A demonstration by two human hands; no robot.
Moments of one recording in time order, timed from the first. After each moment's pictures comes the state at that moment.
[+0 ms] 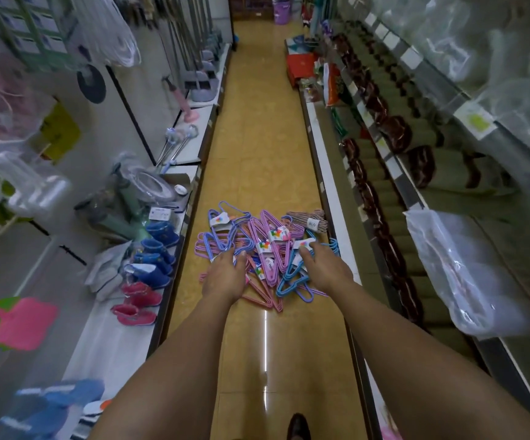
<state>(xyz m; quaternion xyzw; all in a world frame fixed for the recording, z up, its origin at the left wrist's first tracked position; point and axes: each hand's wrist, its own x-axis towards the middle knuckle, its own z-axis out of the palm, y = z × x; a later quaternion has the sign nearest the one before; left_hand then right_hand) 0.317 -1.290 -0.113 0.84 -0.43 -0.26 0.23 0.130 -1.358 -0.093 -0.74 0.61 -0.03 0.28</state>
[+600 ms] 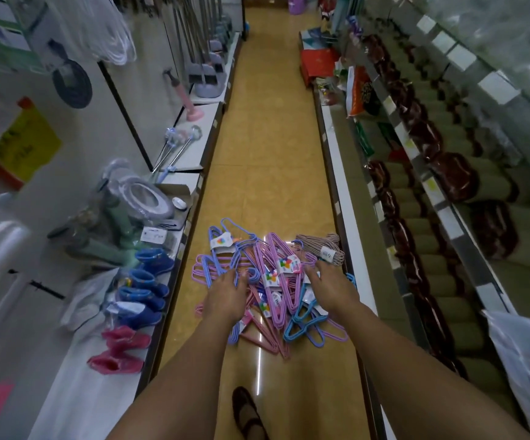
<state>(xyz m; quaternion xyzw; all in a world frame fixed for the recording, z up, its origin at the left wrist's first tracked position) 0.422 -1.464 -0.163 0.83 -0.42 -0.30 0.20 0.231 -1.552 -0.149 -0.73 0.61 0.00 0.30</state>
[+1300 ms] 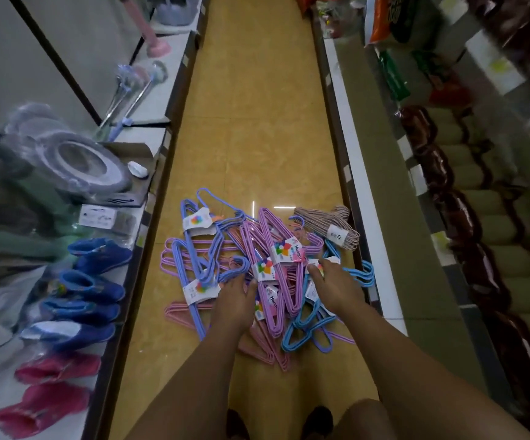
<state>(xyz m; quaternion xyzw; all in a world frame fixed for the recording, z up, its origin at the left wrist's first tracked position) 0.442 -1.608 -0.422 0.80 -0.43 -0.39 0.15 0.261 -1.693 -0.384 -0.70 0.63 0.08 0.32</state>
